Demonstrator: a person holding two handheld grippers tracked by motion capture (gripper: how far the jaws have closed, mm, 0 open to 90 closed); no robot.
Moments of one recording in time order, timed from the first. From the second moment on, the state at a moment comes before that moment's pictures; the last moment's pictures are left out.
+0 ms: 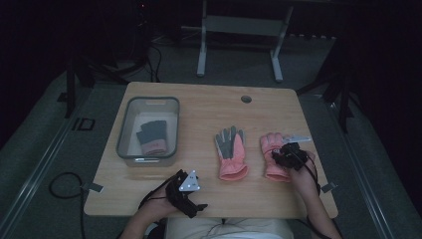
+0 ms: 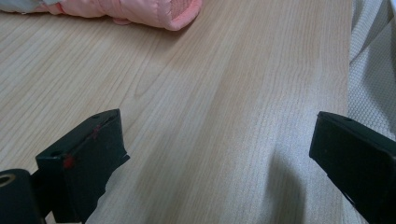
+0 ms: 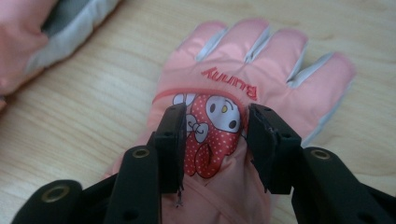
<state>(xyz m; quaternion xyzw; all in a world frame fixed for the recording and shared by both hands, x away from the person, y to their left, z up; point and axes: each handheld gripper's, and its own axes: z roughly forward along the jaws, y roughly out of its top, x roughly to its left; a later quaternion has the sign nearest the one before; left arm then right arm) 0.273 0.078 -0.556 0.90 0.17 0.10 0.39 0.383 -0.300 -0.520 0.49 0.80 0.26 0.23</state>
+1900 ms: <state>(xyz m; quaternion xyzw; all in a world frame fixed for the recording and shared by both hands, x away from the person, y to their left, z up) 0.272 0.076 -0.556 0.90 0.17 0.10 0.38 0.356 -0.169 -0.416 0.44 0.76 0.40 0.26</state>
